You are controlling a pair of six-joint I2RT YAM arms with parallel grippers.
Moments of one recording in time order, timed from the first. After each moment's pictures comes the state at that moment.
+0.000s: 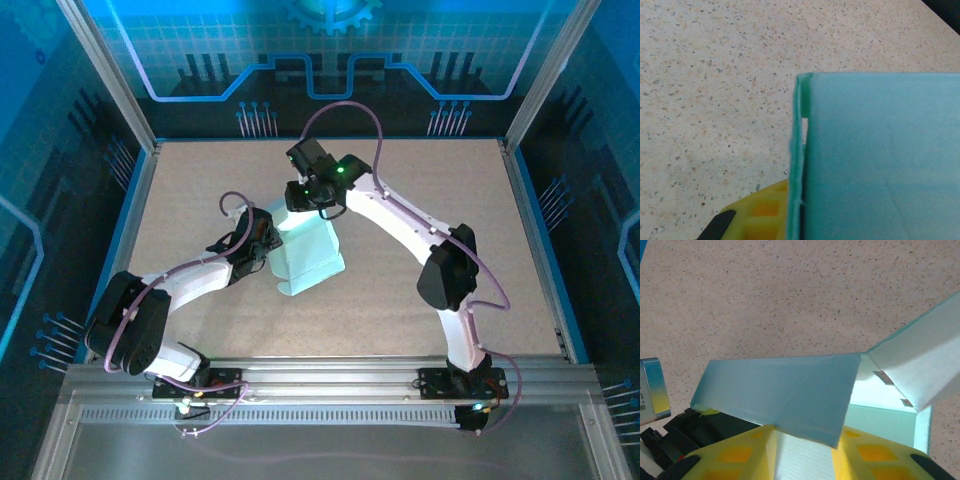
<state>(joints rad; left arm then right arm) -0.42 1.45 0.72 0.01 -0.23 -0.88 0.76 2.07 2.08 -0.96 0.02 0.51</state>
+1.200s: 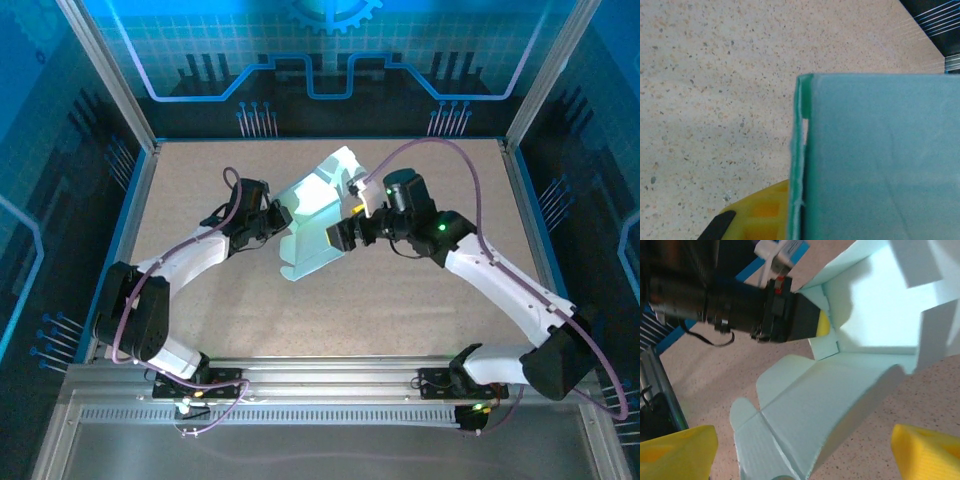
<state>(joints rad) -0.33 1.52 0.97 -0.18 0.21 -0.86 0.61 1.30 1.16 -0.49 -0.34 0.12</state>
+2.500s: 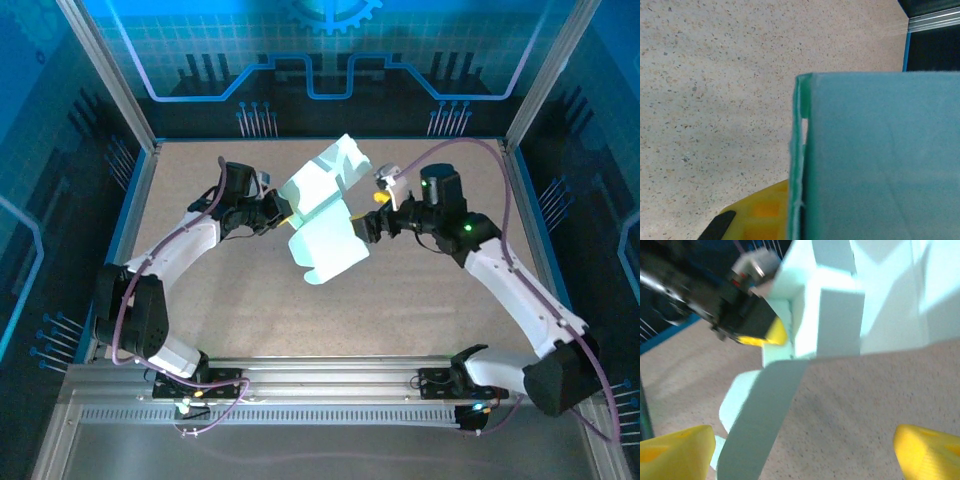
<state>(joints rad) -0.26 1.53 1.12 -0.37 0.50 -0.83 0.40 1.19 1.11 -0.41 -0.51 -0.06</state>
